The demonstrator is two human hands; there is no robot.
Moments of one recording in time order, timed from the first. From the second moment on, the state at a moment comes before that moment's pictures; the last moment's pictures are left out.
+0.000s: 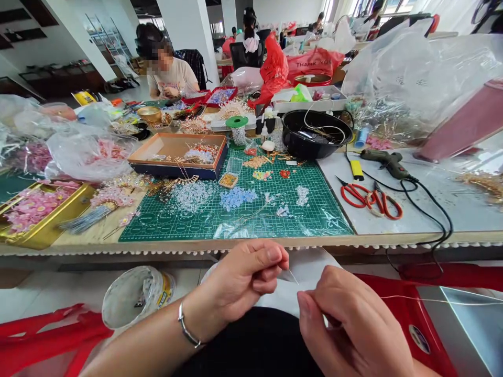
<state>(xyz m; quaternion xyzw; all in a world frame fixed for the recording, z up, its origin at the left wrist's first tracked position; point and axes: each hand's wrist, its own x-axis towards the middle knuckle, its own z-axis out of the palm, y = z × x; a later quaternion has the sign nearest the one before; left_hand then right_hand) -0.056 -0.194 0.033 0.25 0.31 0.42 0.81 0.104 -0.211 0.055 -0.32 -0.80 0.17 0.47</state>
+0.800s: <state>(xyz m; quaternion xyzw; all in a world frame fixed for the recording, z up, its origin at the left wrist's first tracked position) -0.058 -0.214 0.041 0.21 0.30 0.38 0.85 0.098 -0.225 0.051 -0.31 -0.84 0.10 0.44</state>
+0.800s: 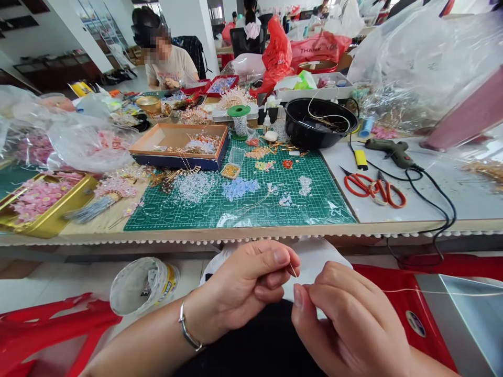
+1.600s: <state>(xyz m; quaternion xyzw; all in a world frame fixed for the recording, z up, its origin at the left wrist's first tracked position) -0.053 -0.220 0.043 0.29 0.36 0.42 0.79 0.101 -0.226 0.043 -0.34 -0.82 0.12 0.45</state>
